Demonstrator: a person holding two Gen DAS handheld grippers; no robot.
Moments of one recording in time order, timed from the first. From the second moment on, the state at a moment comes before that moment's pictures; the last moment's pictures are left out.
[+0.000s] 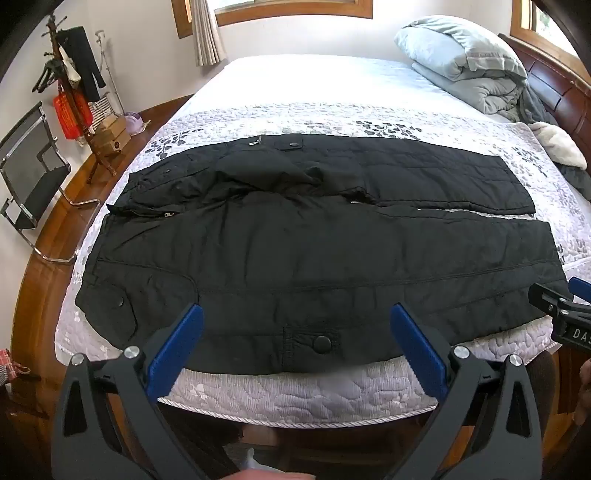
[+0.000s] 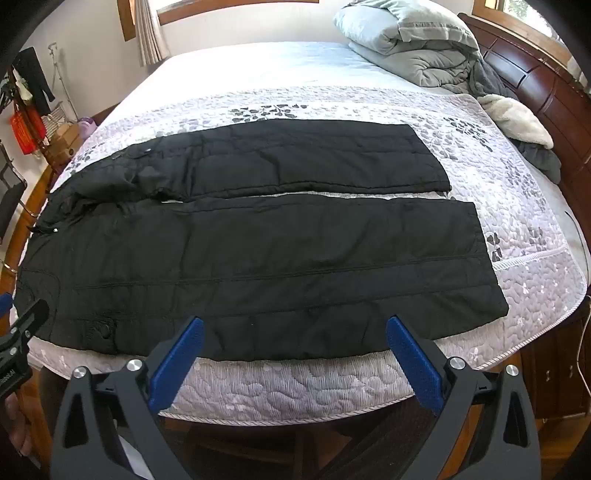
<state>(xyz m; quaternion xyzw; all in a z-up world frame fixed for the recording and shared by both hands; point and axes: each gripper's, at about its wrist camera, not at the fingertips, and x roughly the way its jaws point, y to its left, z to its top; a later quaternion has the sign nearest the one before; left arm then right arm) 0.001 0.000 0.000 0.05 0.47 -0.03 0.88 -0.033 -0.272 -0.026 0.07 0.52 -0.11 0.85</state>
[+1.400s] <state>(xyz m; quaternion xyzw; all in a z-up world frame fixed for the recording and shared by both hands) 0.003 -0.005 0.011 0.05 0.47 -0.04 0.88 -0.029 -0.275 -0.027 0.07 0.52 -0.11 0.85</state>
